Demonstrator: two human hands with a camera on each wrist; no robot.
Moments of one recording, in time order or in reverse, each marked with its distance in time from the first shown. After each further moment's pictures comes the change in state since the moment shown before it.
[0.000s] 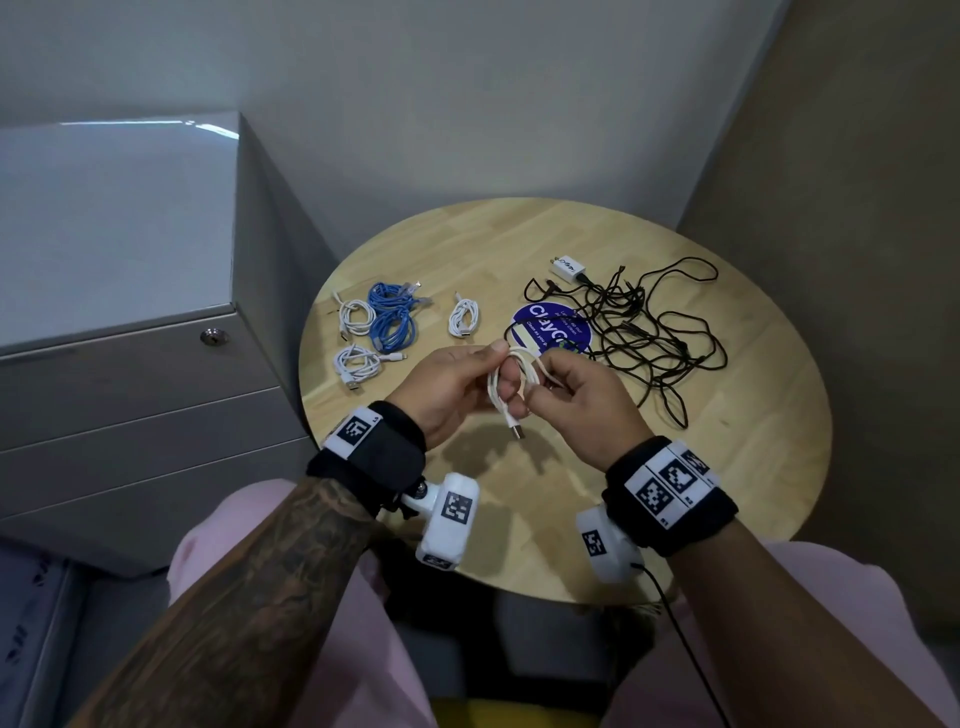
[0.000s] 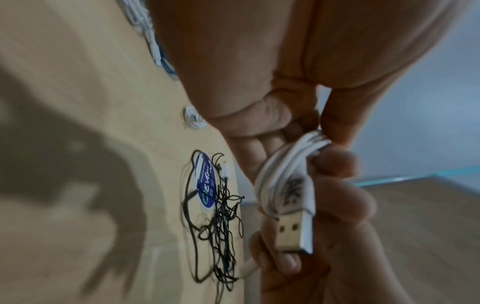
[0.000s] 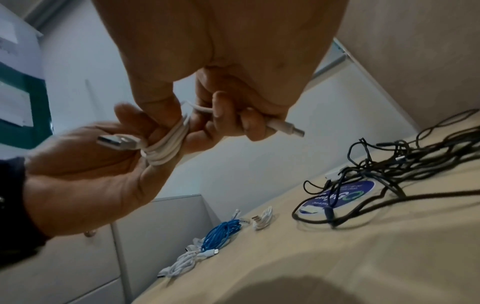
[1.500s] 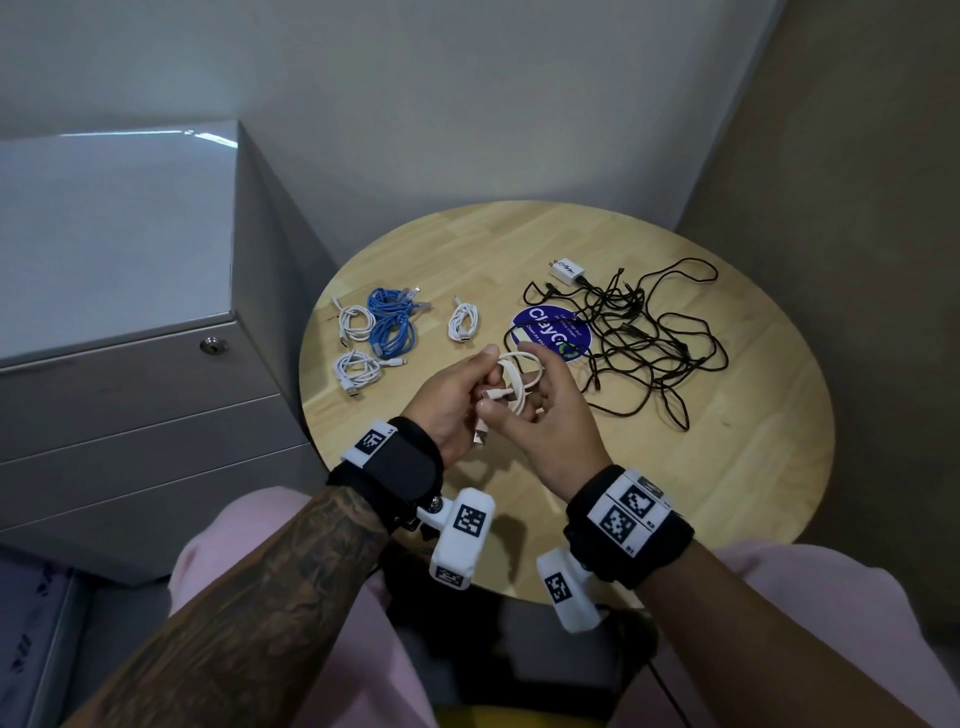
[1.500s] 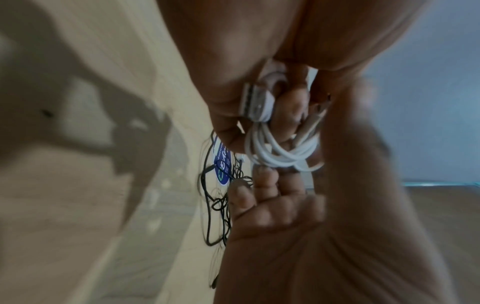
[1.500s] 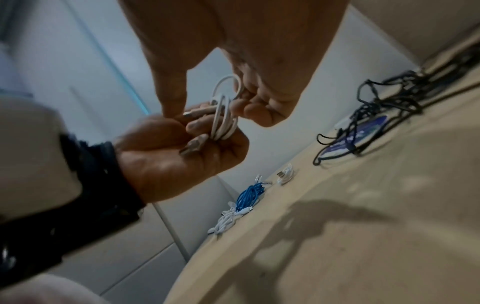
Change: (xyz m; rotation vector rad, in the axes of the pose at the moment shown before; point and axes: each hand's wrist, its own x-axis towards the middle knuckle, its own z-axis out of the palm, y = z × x) left_hand 0.005 -0.017 0.009 -0.260 0.184 -0.099; right_hand -0.009 0.006 0.041 0.261 0.150 0.135
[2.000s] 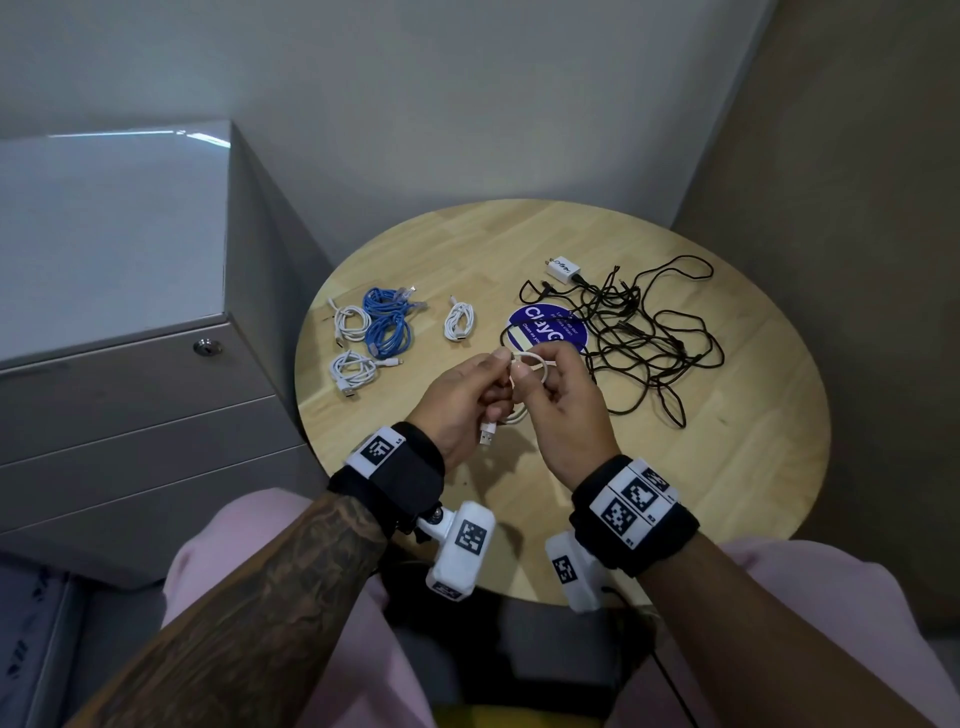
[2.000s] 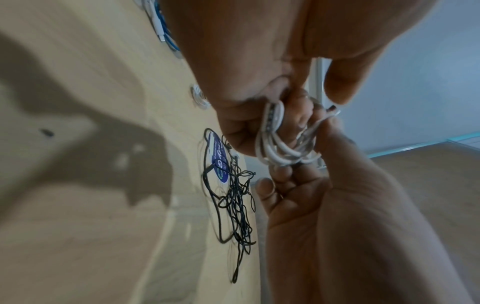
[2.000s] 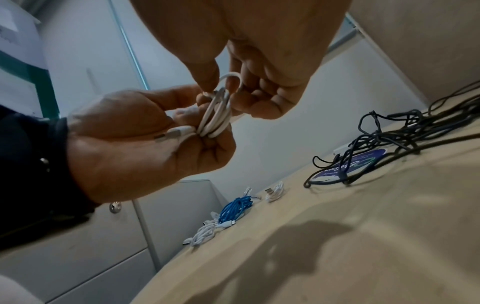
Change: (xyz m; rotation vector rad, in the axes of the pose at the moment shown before) left_hand 0.002 -0.007 0.006 0.122 -0.038 0.133; right_hand 0.005 -0.005 -0.011 -0.113 0.112 -0.144
